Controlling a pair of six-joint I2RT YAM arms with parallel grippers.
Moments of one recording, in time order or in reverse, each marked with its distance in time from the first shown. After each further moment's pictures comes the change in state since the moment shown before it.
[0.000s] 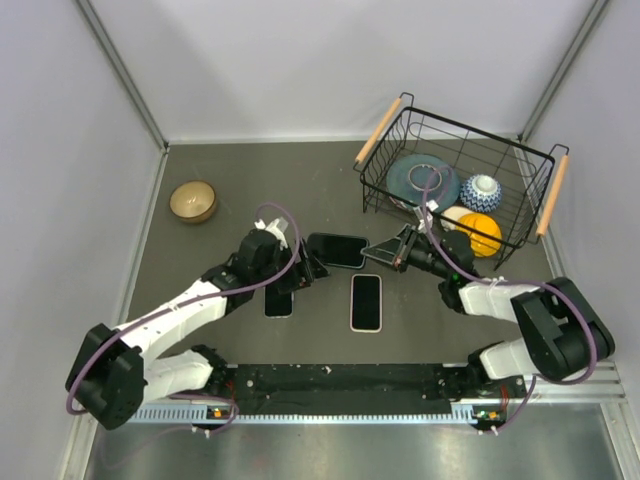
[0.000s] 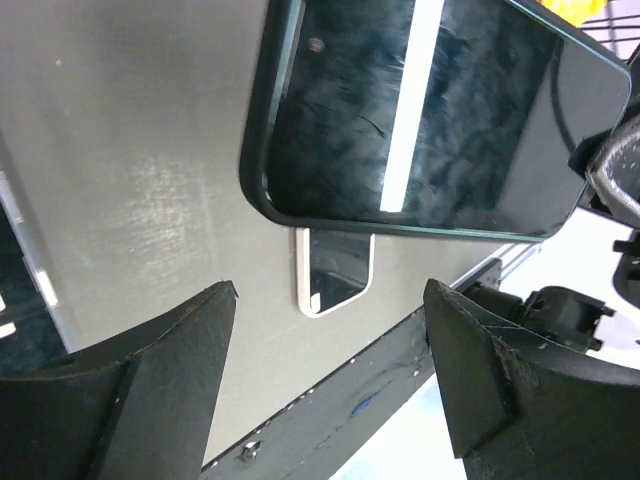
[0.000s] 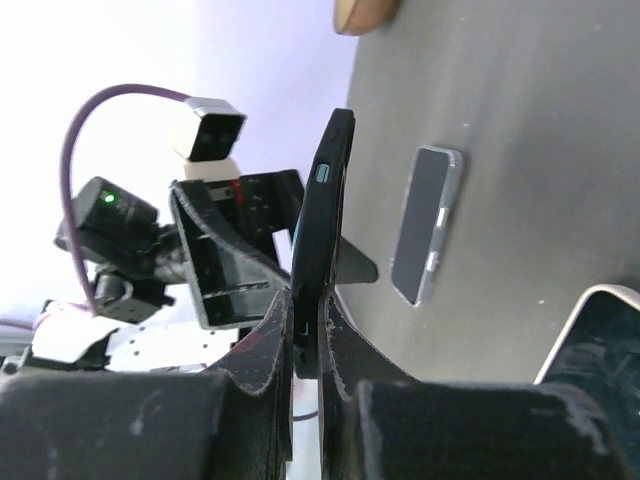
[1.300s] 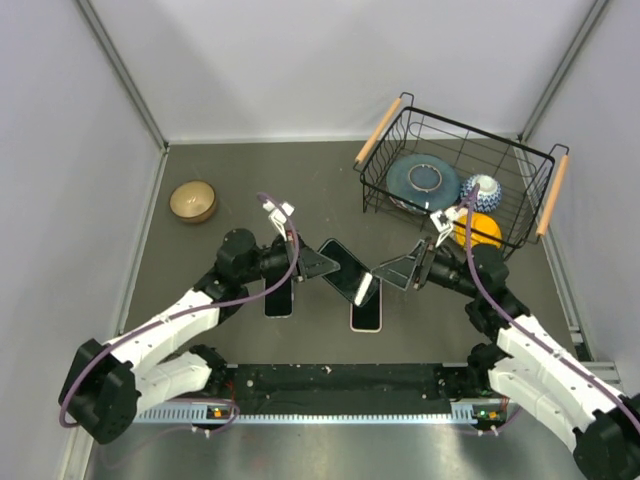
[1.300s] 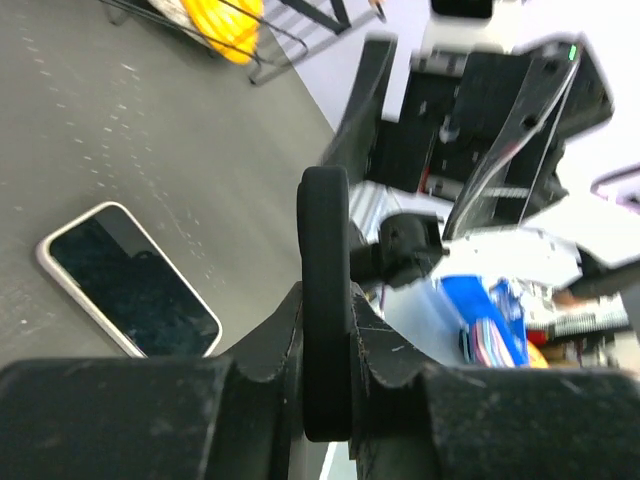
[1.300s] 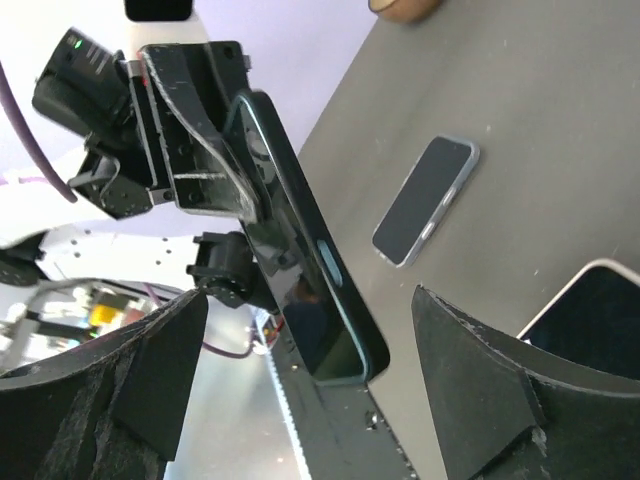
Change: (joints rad) left arm 0.009 -0.109 -0.112 0.594 0.298 0.000; right arm 0.061 -0.649 -0.028 -0.571 0.037 -0.311
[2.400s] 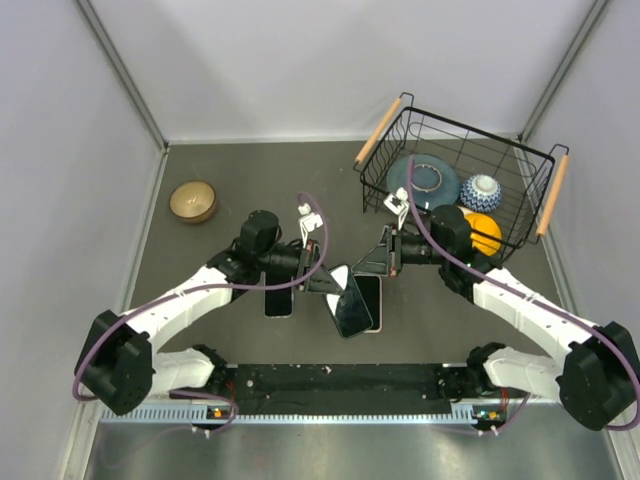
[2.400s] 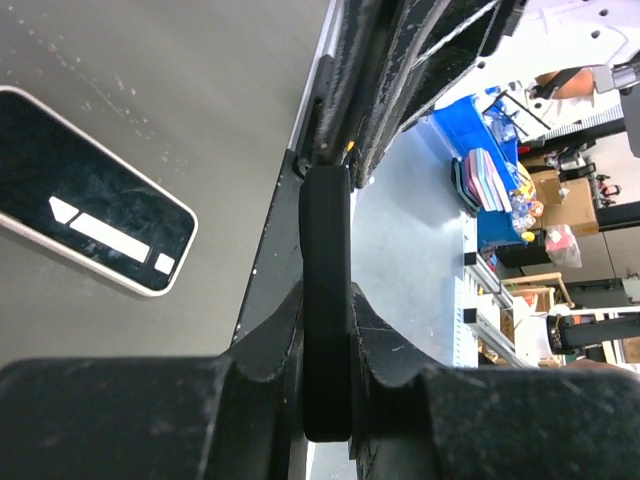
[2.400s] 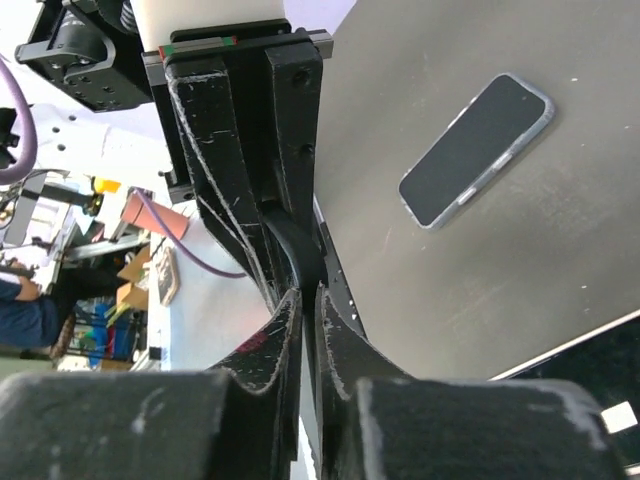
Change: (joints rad) left arm 0.001 0.187 0.196 -0.348 0.426 0.331; right arm 0.092 0.360 0.337 -0.169 -0.234 -0.262
